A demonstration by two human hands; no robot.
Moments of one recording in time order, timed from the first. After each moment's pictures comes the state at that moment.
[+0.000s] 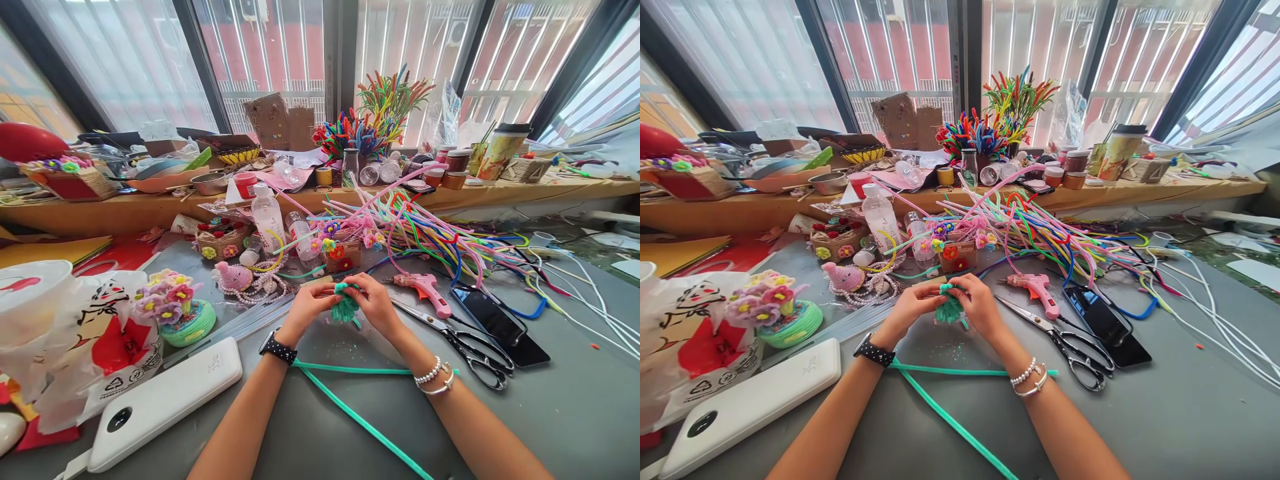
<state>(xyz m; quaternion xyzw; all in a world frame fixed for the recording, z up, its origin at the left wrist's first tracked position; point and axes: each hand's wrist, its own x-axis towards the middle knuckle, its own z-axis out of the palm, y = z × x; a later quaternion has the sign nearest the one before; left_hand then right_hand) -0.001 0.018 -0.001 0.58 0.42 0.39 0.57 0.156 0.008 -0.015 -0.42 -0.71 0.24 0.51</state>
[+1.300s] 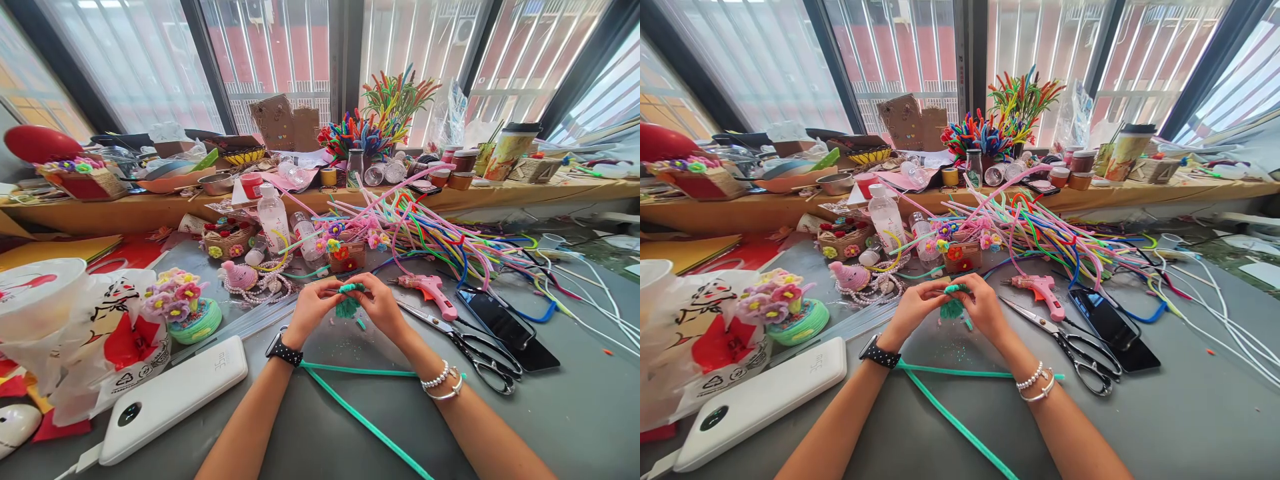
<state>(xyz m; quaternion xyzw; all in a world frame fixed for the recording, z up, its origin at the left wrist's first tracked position) 0.001 0.014 0.004 0.64 0.43 0.43 0.46 0.158 0.003 -0.012 -0.42 -0.71 0.26 0.50</state>
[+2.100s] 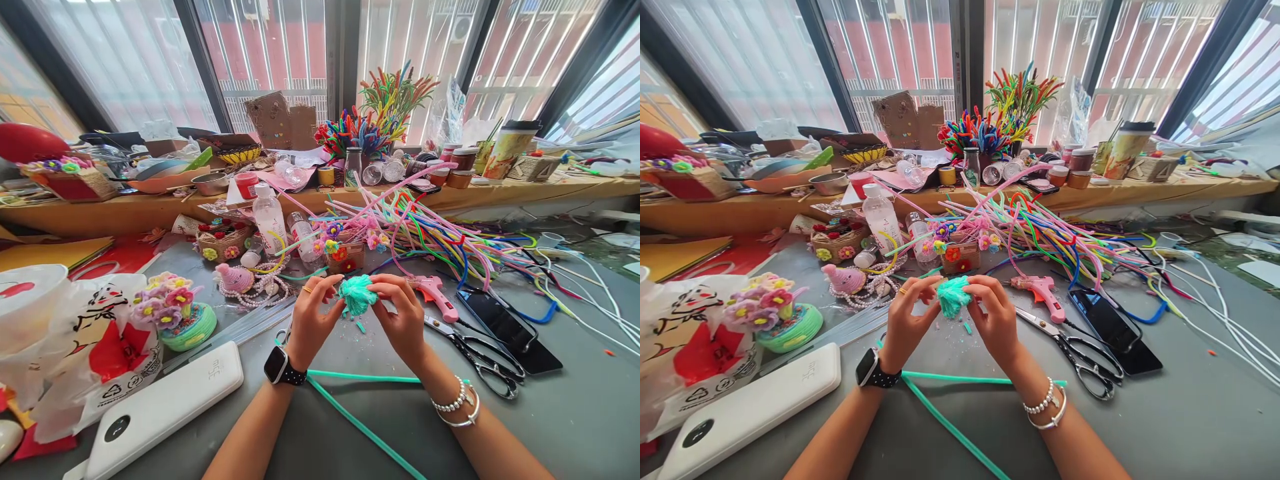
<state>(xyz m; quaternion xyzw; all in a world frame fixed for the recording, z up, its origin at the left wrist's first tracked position) 0.005 -0.009 0.012 0.76 0.40 0.50 0.12 0.166 -0.027 0.001 -0.41 -0.69 0.00 0.60</state>
